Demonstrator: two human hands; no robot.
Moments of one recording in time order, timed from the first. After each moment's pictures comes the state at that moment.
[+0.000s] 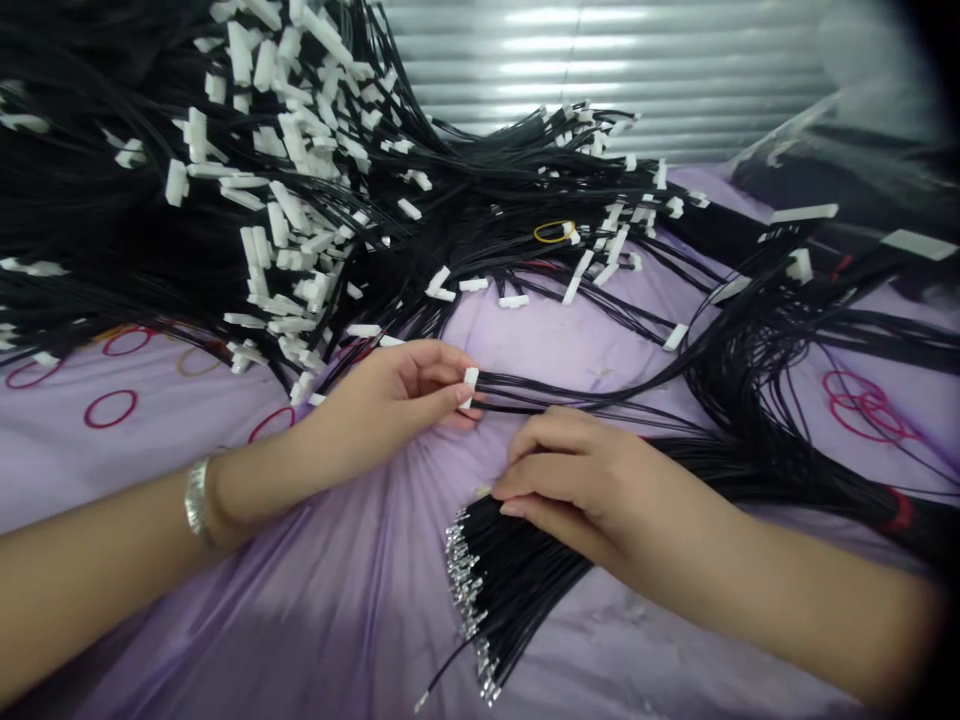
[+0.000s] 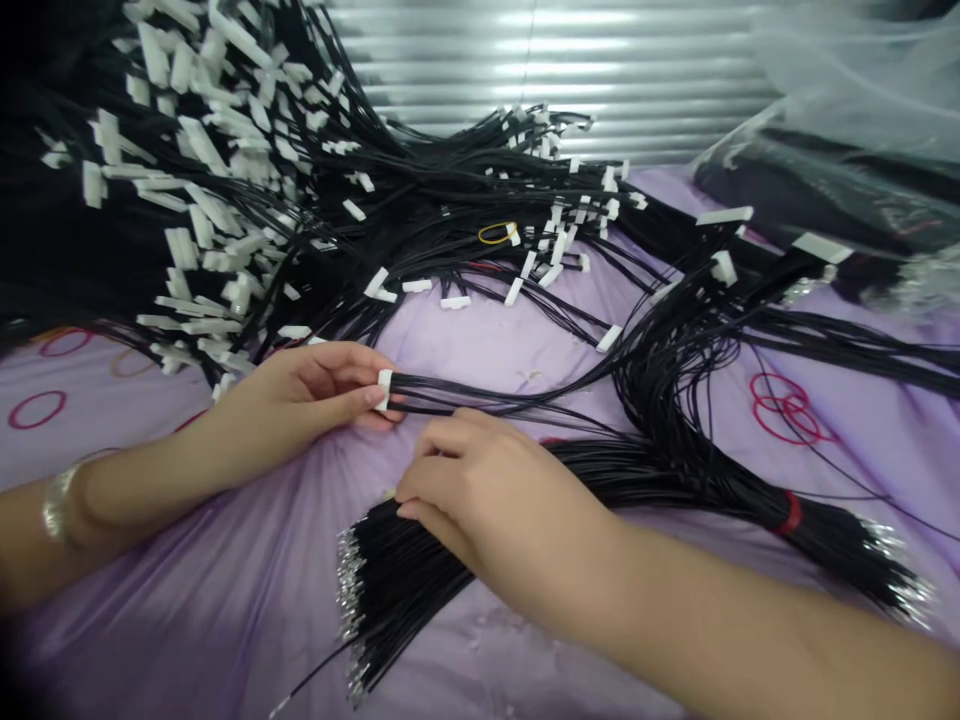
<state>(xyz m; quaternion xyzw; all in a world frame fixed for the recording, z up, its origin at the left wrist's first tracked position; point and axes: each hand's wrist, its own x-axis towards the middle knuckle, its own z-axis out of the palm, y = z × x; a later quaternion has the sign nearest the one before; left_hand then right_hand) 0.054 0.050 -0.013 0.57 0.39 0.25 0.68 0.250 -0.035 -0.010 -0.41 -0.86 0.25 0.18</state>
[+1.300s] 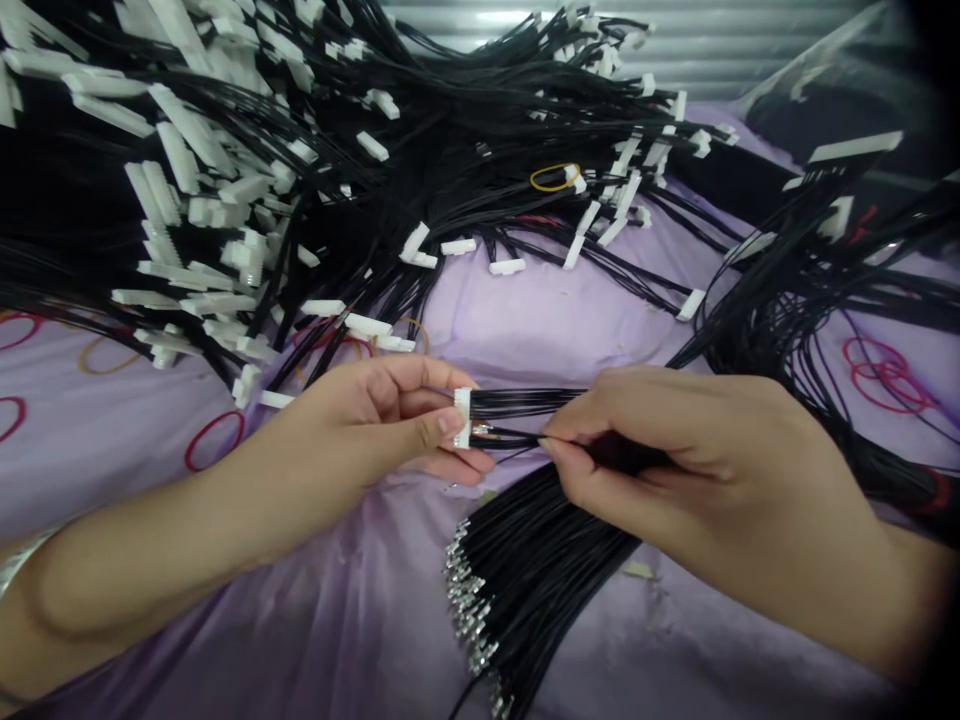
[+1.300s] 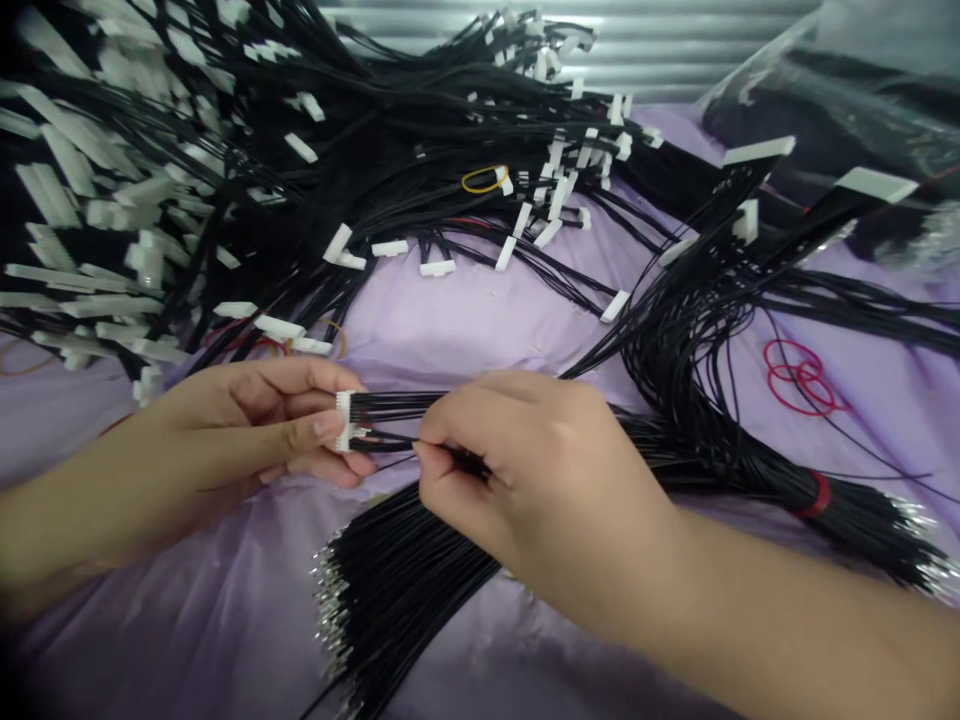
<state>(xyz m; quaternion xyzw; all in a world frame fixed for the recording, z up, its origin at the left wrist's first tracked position) 0.051 0.037 -0.003 0.44 0.39 0.19 0.78 0.256 -0.031 0.003 -0.52 -0.79 0.15 0.28</state>
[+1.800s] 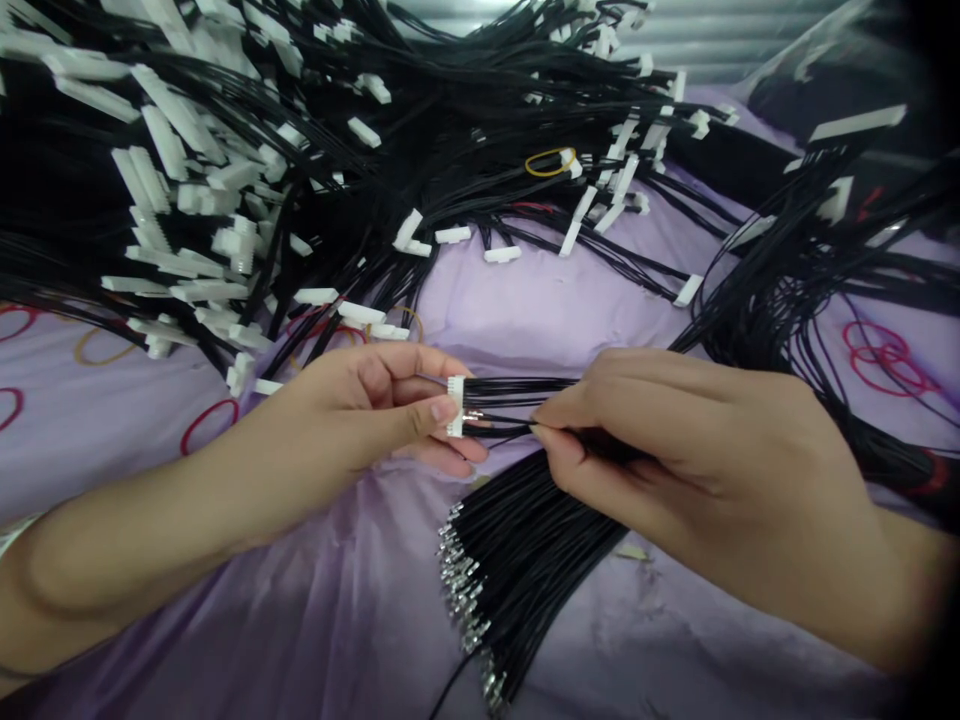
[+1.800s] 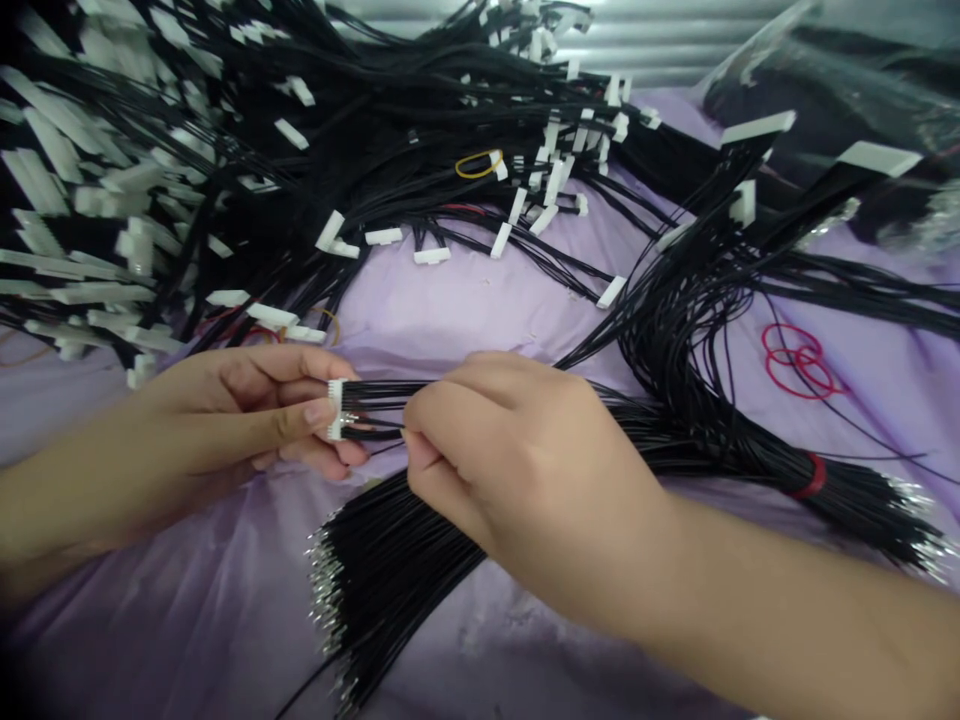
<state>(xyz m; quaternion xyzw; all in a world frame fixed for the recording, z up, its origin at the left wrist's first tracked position) 0.052 0.037 -0.003 0.47 0.39 0.19 0.77 0.257 -0.034 0.003 -0.48 -0.84 0.07 0.25</state>
